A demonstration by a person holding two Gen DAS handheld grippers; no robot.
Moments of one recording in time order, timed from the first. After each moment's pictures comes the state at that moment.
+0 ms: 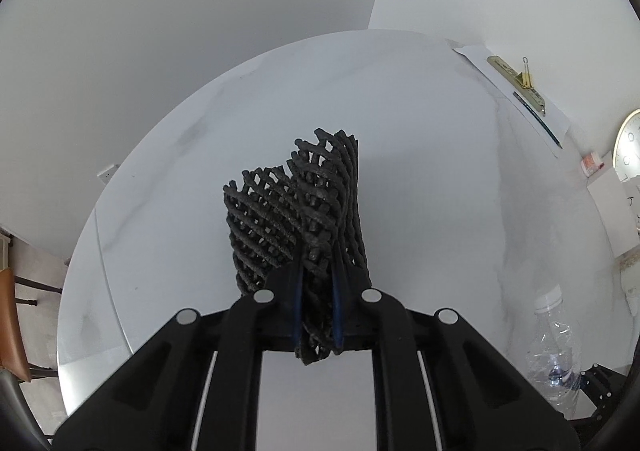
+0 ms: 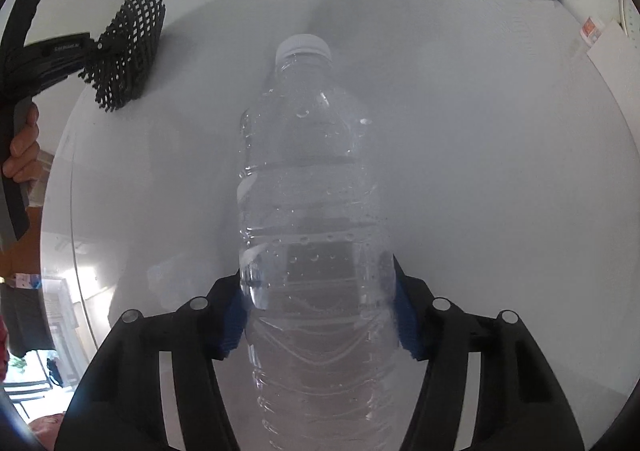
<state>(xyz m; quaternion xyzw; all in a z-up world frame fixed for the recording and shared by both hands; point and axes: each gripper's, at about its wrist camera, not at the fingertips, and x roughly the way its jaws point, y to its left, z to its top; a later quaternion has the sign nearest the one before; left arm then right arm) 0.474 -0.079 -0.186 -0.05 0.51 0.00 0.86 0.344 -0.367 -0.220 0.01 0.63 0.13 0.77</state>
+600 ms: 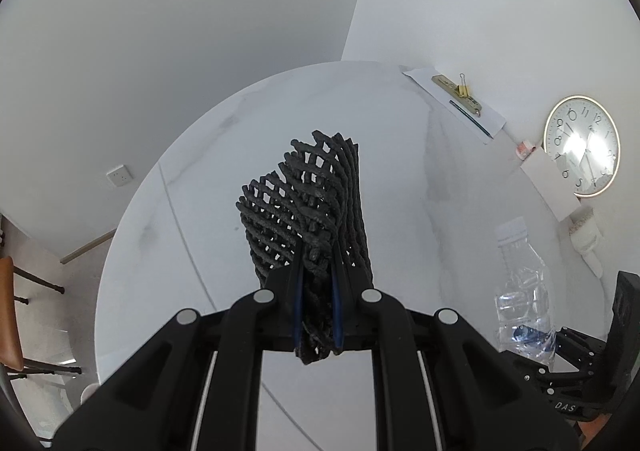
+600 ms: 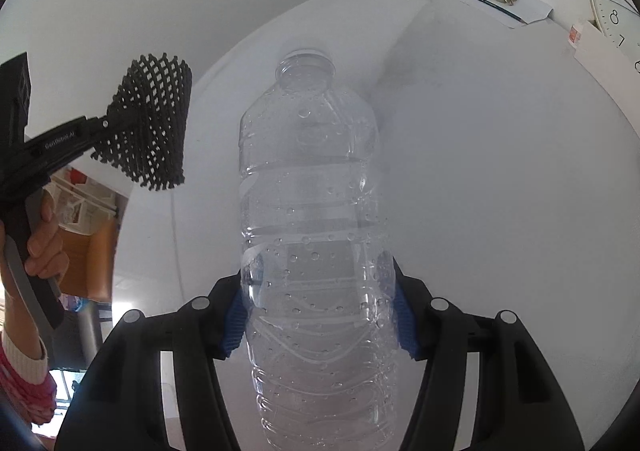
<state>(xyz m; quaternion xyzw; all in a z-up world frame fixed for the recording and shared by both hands) 0.312 -0.055 -0.094 -0.07 0.47 -0.04 0.88 0.242 -0.344 -0.140 0.09 0.54 0.18 0.81</state>
